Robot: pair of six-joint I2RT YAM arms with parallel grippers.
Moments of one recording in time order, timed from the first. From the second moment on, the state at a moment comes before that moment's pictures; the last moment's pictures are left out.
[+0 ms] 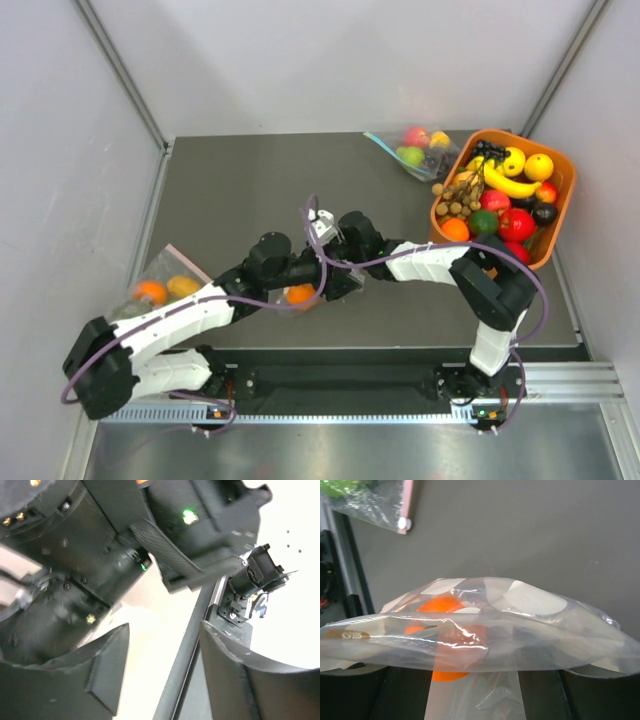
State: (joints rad) left arm -0.84 1.16 0.68 0.23 0.42 -0.35; right arm 0.82 1.79 0.97 0.25 -0.49 0.19
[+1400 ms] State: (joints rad) left arm -0.88 0.94 0.33 -0.01 -0.17 -0.50; right arm 0.78 1.67 0.81 0.26 -0.54 0.25
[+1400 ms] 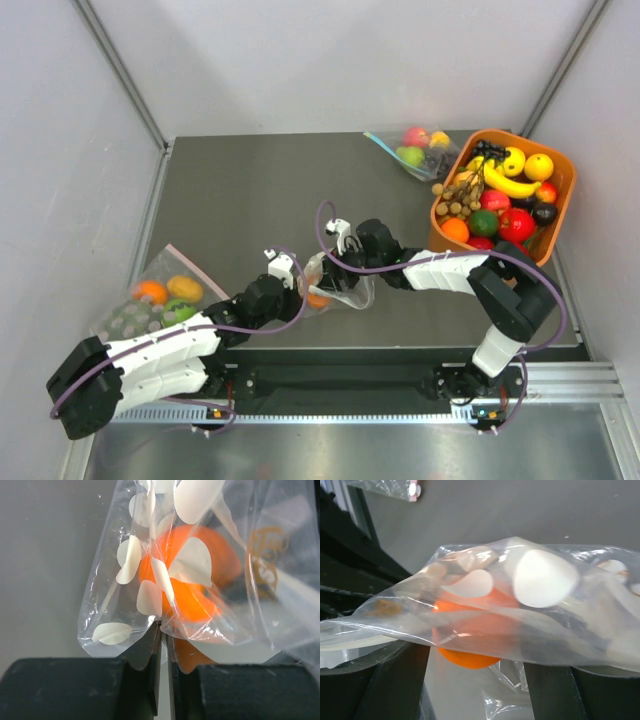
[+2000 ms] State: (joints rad) left arm -0.88 1.03 0.32 0.02 -0.13 -0.48; right arm 0.82 1.71 0.82 0.27 -0.54 0.25
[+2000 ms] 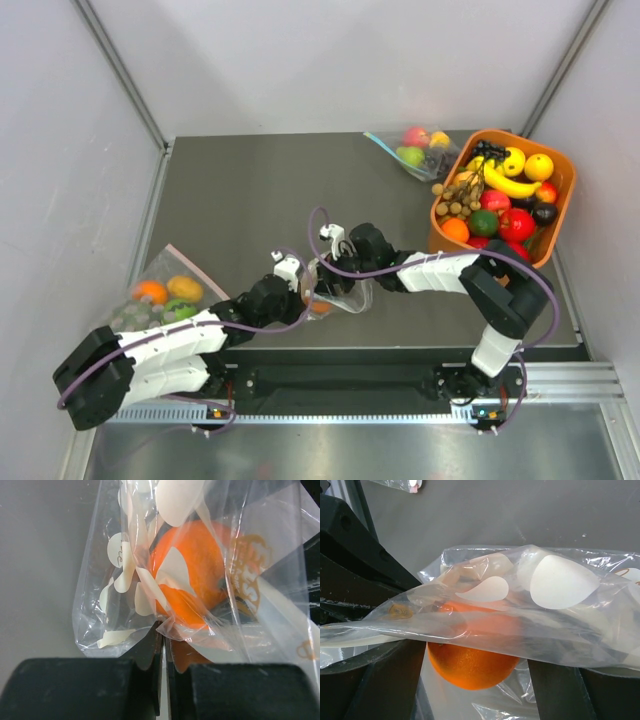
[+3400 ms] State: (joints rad) left arm -0.67 1.29 0.52 0.05 -0.17 -0.45; right arm 0.57 0.96 0.78 -0.29 -0.23 0.17
